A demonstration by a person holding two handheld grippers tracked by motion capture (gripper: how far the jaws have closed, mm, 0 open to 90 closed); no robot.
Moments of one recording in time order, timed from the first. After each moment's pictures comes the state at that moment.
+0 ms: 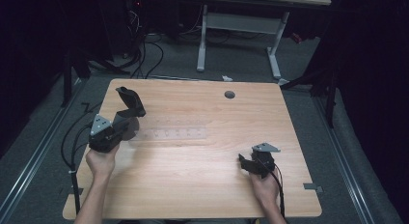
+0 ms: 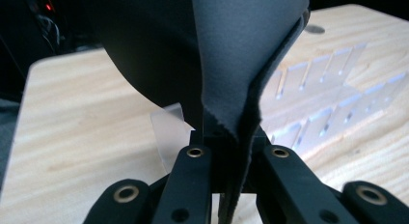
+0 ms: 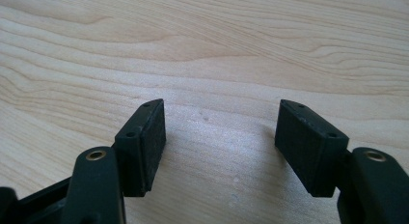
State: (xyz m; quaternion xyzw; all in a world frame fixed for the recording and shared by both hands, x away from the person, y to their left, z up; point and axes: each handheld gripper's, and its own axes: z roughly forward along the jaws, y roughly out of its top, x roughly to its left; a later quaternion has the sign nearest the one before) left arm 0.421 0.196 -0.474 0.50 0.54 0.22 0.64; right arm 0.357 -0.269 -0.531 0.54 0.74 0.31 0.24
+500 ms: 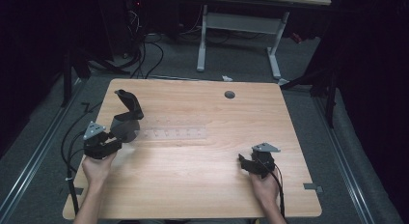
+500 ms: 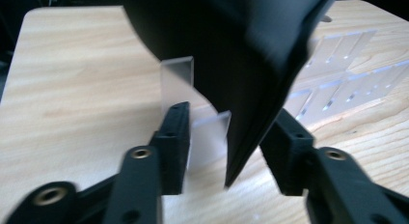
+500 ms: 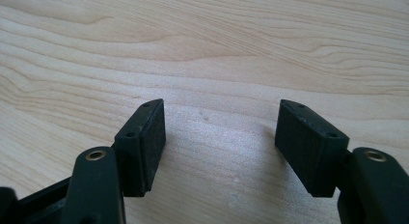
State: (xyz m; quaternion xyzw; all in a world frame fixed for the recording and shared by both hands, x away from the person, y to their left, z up) left arm 0.410 0.215 -0.486 0.48 0.58 0.19 0.63; right arm 0.357 -0.269 -0.531 0.54 0.74 0.31 0.24
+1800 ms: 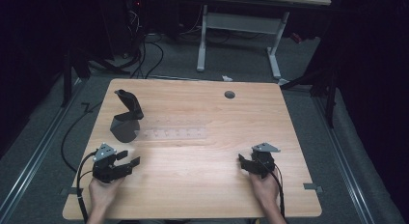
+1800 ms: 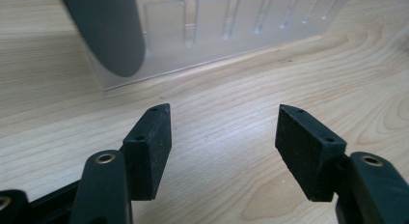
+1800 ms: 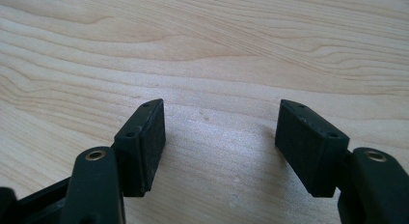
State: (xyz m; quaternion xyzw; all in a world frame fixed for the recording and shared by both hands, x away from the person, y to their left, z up) left arm 0.354 0.184 -0.512 0.52 0.58 0.13 0.61; right arm 0.357 -0.269 -0.531 0.54 0.74 0.31 0.24
